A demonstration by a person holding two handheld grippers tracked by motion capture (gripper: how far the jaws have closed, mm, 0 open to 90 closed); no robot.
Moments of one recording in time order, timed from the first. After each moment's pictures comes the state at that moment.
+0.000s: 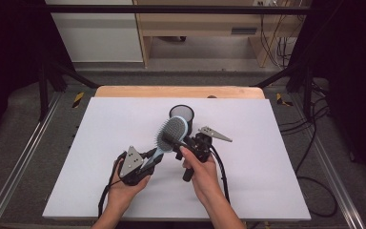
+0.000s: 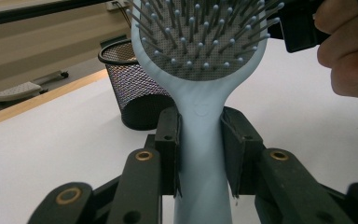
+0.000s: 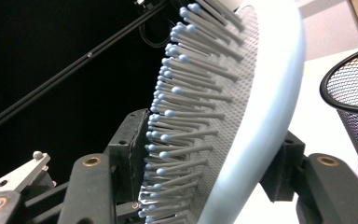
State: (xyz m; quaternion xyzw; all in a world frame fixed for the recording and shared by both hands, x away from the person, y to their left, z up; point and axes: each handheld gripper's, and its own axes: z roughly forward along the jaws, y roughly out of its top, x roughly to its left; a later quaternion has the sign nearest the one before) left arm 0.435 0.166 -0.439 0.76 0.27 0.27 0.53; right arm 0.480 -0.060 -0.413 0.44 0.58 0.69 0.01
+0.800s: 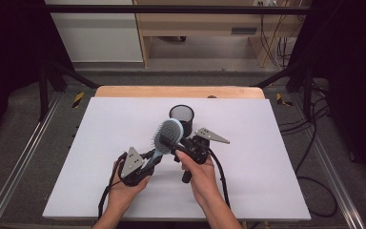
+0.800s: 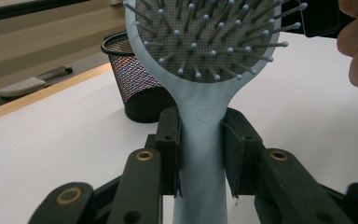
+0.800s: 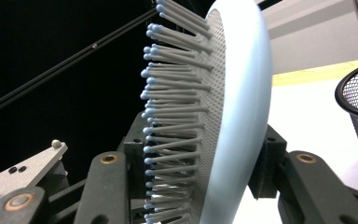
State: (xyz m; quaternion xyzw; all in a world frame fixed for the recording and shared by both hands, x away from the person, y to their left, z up) left arm 0.435 0.166 -0.443 0.76 0.27 0.27 0.52; right arm 0.474 -0.054 -0.411 0.41 0.60 0.69 0.03
